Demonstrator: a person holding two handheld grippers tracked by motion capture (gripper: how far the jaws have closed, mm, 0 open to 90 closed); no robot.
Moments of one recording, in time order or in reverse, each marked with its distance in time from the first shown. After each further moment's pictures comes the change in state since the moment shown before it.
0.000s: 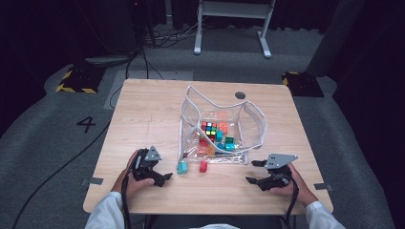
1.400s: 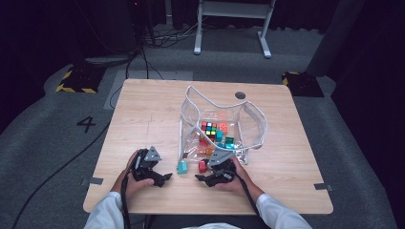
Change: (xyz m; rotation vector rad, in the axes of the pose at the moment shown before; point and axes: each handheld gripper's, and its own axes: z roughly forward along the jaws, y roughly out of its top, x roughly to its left) left arm -0.001 -0.001 0.000 -0.001 -0.004 -0.005; right arm 0.055 0.085 0.129 0.006 0.072 -0.036
